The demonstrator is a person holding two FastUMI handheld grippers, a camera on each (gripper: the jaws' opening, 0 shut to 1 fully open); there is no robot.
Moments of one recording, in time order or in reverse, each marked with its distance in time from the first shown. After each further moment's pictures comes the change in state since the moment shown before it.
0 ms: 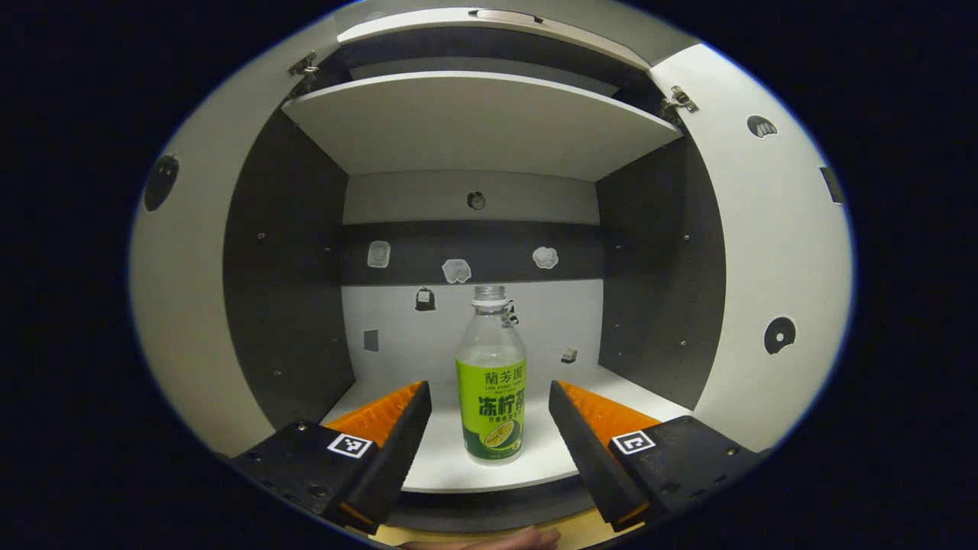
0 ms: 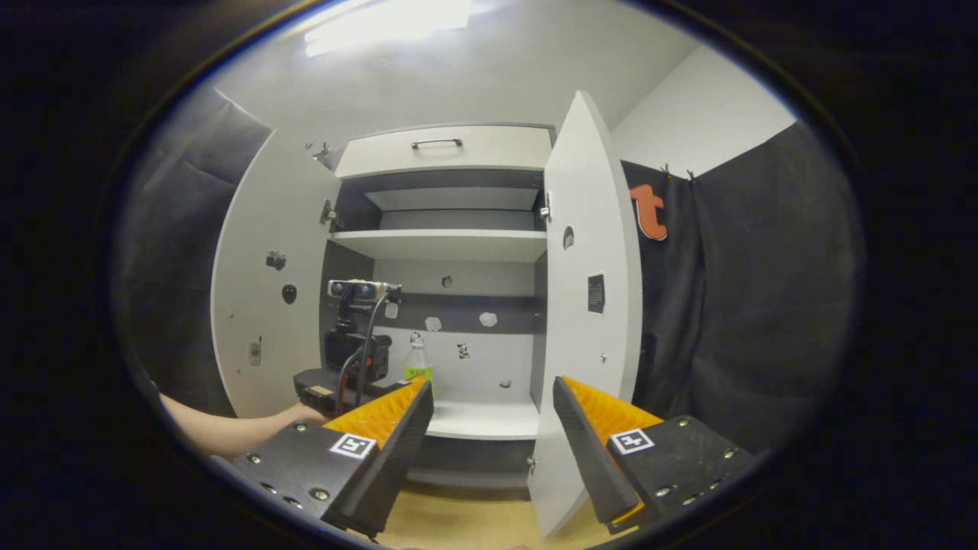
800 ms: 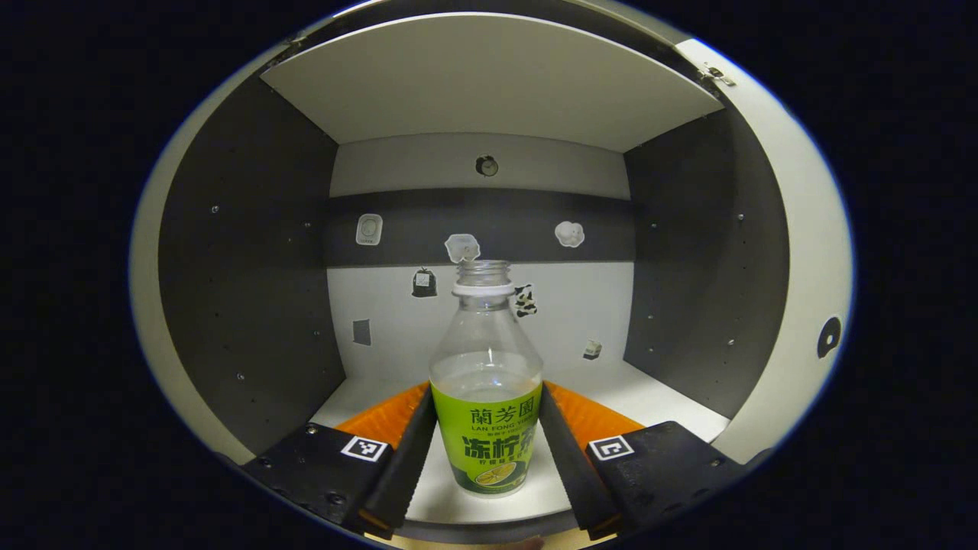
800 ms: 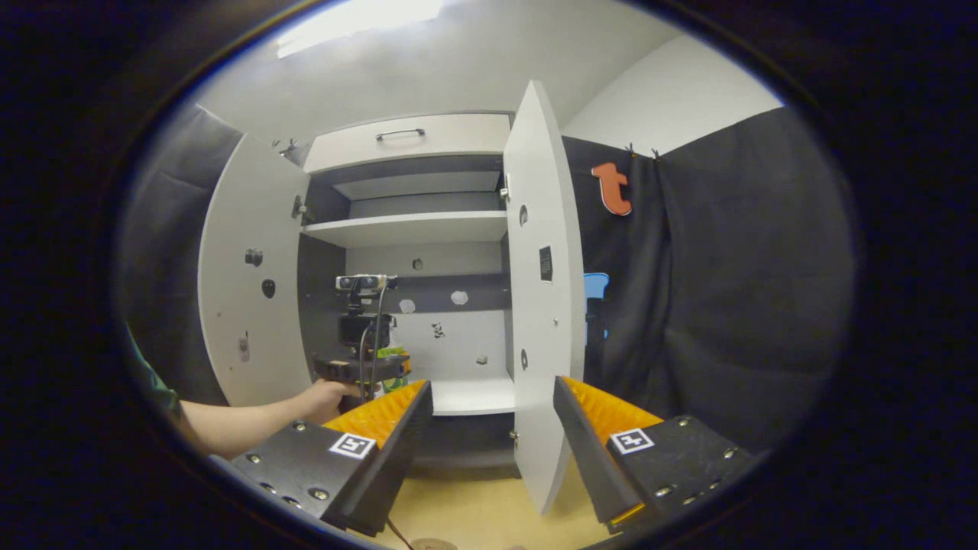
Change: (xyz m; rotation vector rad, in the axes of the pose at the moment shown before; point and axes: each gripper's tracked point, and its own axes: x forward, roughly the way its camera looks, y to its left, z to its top) left arm 0.039 0.011 -0.008 -0.034 0.071 0.010; right arm -0.037 -0.024 -0.014 0.066 0.072 -0.083
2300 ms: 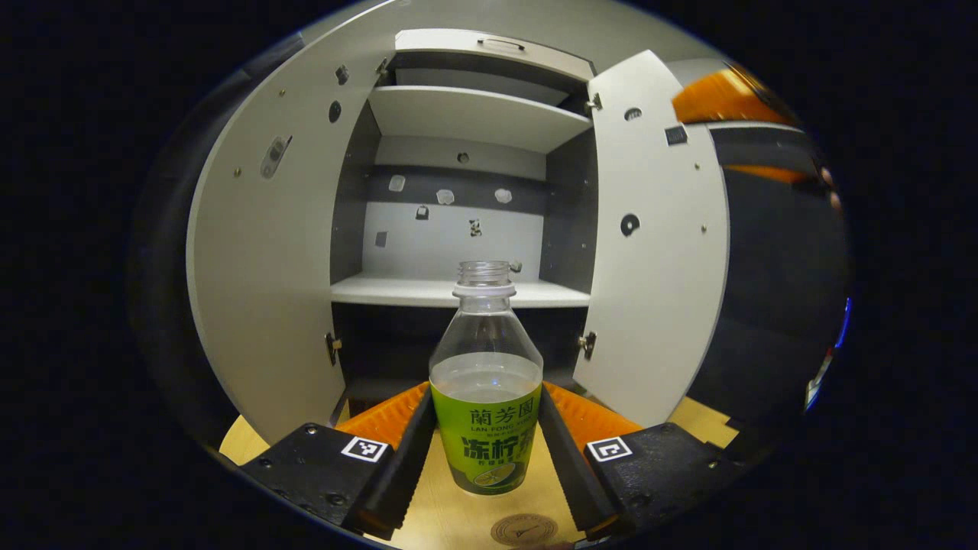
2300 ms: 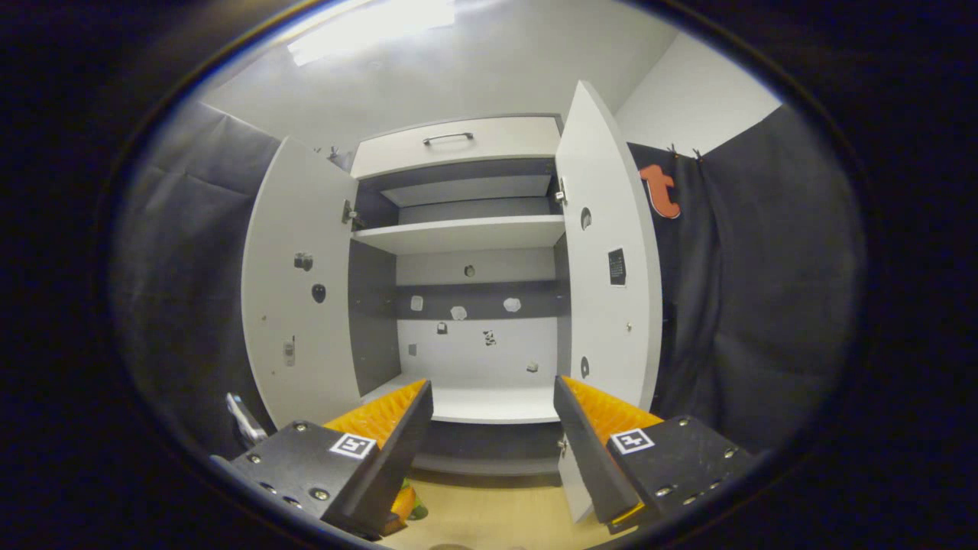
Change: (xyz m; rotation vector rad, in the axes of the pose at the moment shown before) left arm -0.294 -0.066 -0.197 -0.049 0.104 -0.109; right arm 0.013 0.056 -0.006 -0.011 -0.018 0.176
